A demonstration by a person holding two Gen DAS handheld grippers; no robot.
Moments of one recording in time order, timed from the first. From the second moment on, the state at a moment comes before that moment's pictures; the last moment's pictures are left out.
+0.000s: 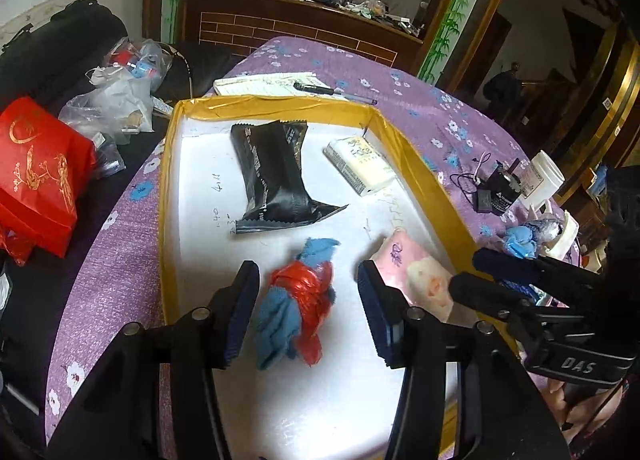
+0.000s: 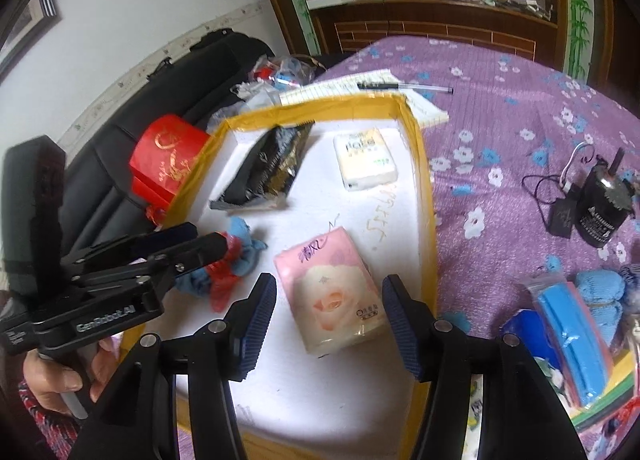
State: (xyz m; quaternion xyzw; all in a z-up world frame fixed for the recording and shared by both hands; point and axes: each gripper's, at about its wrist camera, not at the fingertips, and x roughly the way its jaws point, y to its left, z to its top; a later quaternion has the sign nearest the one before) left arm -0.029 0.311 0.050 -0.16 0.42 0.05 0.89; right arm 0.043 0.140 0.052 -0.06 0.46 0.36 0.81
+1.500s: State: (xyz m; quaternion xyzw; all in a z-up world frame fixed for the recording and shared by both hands) left arm 0.083 0.027 0.029 -0.05 0.52 -0.16 0.84; right arm 0.060 -0.214 0.067 0.20 0.34 0.24 0.89
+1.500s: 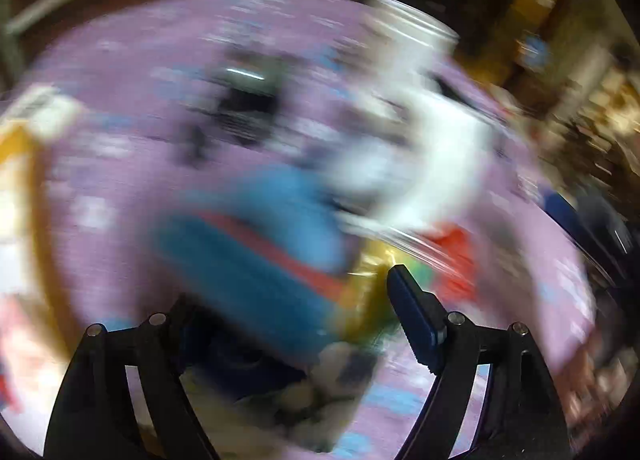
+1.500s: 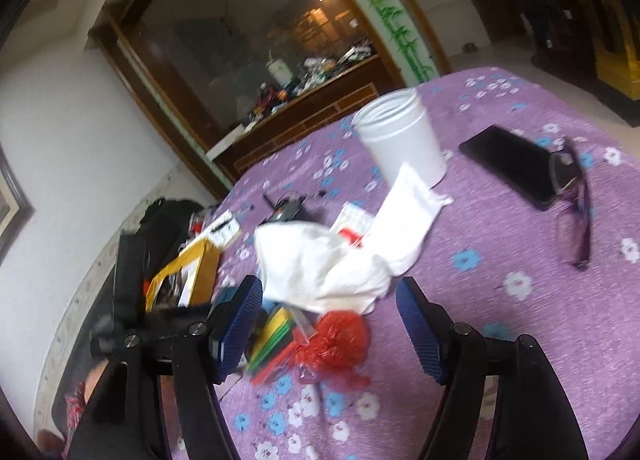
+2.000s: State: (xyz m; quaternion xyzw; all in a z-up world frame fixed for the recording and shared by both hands) left arm -0.012 0.050 0.057 -0.06 0.50 -0.18 0.84; right arm 0.059 -0.226 0.070 0.22 0.33 0.24 0.88
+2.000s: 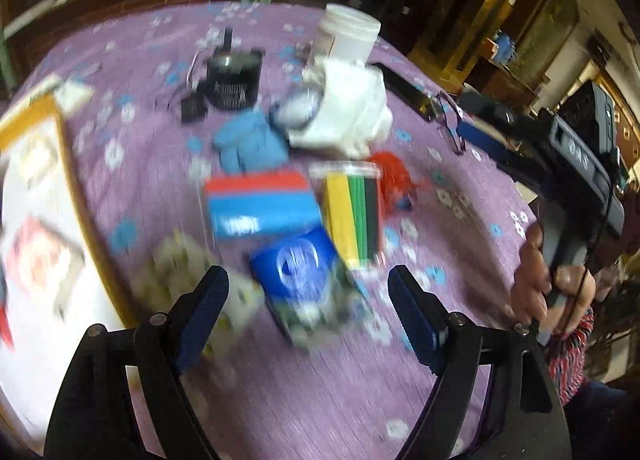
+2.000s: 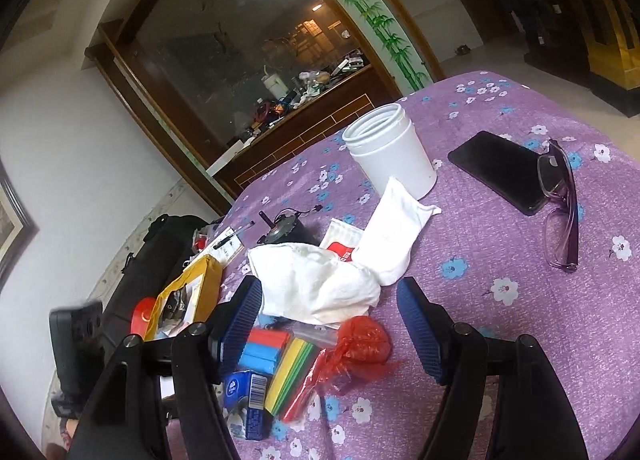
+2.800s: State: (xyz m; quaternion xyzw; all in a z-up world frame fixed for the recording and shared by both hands) left arm -0.014 0.041 0.024 -0.05 0.47 -0.12 0.87; right arm 0.056 -0.195 0.060 0.18 0.37 0.27 0.87
